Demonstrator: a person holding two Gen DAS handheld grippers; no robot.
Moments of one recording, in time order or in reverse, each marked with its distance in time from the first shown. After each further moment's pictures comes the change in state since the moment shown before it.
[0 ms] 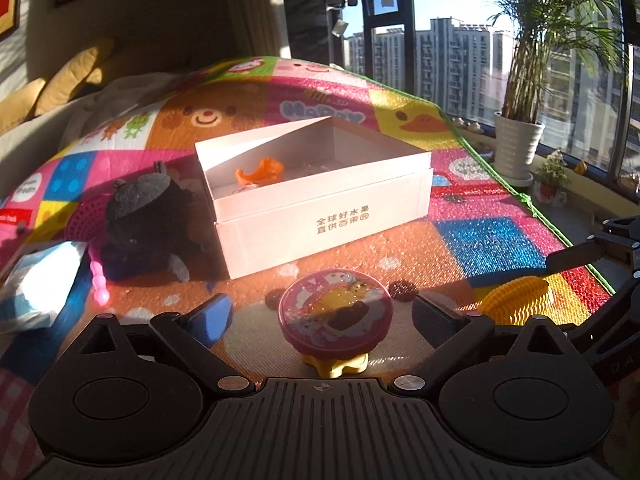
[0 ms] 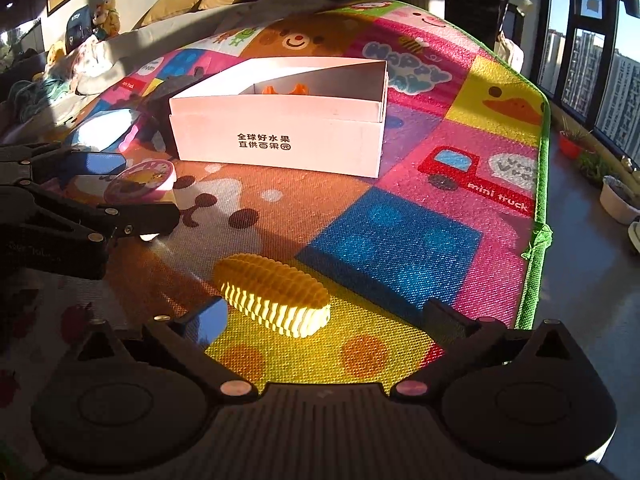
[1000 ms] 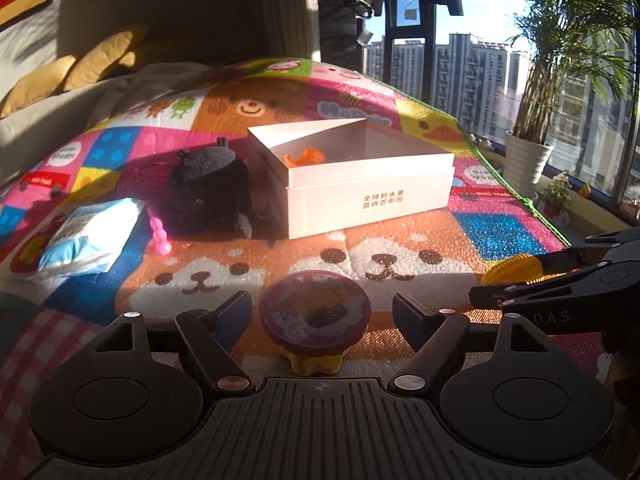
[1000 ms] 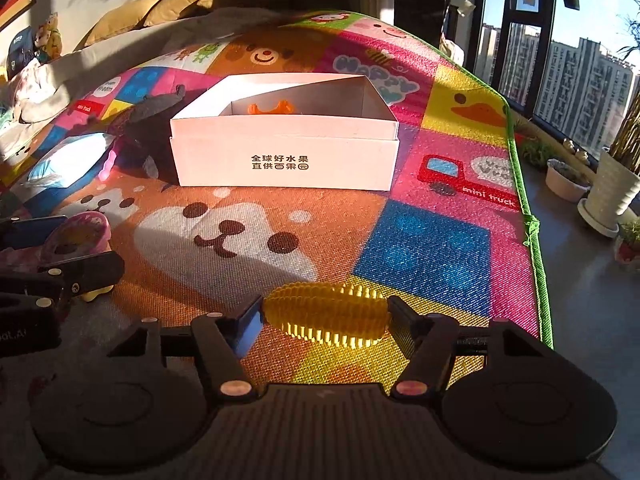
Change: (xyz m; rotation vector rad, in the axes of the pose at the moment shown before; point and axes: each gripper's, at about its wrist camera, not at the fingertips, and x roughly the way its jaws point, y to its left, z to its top) left arm -0.053 0.040 -0.032 -0.081 -0.021 0.007; right arm -0.002 0.069 0.010 0.117 -0.034 -0.191
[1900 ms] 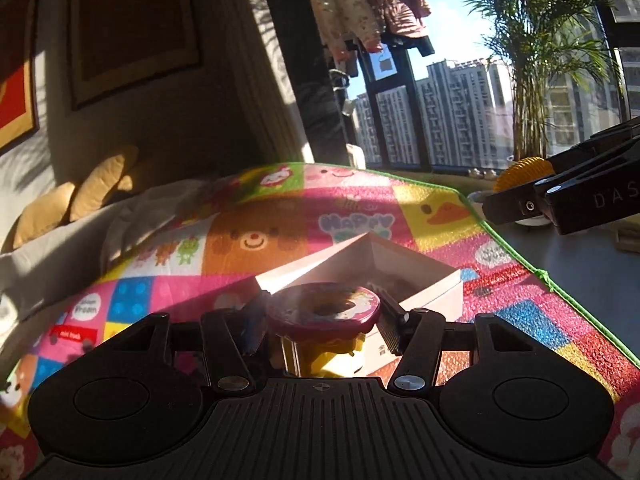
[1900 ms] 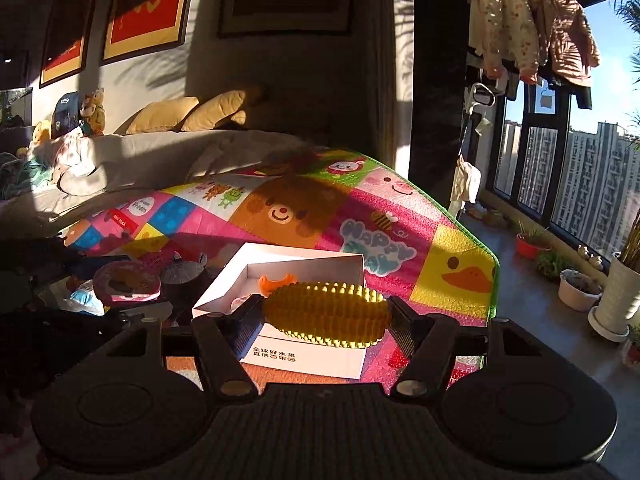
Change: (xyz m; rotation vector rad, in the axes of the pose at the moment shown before) left arm -0.008 -0.031 0.099 0.220 -0.228 0.091; right arm -0.084 -0.040 0.104 -0.071 -0.343 0.087
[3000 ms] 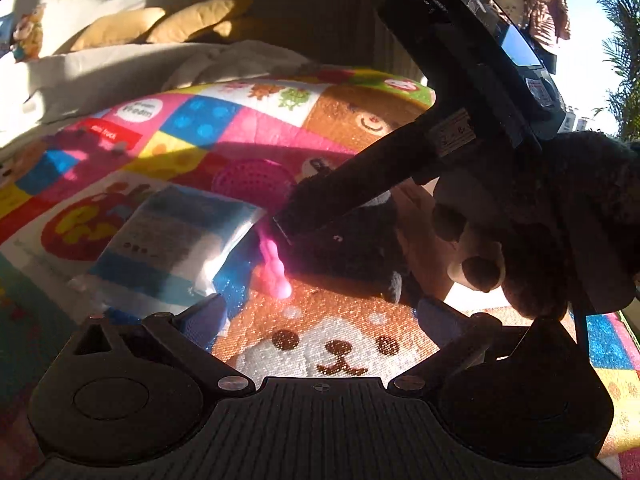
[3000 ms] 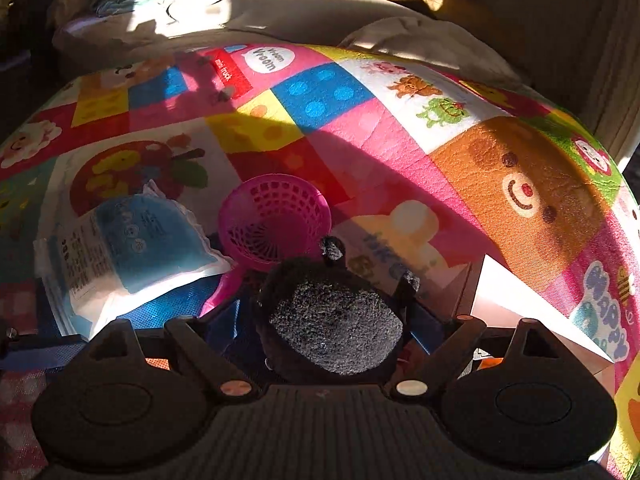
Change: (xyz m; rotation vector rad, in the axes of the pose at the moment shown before) left arm 0.046 0.111 -0.116 -0.497 0.229 0.057; right arm 0.266 0.217 0.009 -0.481 0.391 0.263
